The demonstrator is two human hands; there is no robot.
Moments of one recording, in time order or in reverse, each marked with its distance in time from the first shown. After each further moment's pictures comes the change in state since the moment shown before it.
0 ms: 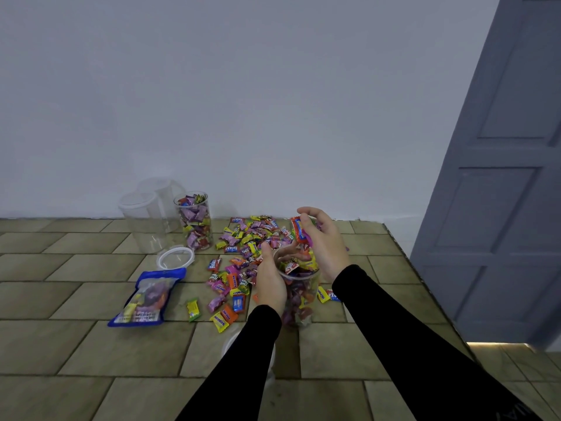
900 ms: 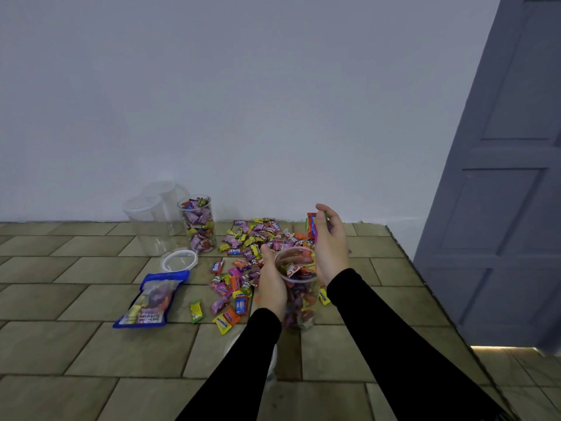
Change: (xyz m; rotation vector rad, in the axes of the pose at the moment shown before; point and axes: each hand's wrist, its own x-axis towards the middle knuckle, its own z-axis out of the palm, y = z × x) left_hand -0.014 0.020 0.005 0.000 -0.007 -0.027; right_hand 0.005 0.005 0.007 0.163 0.243 -0.022
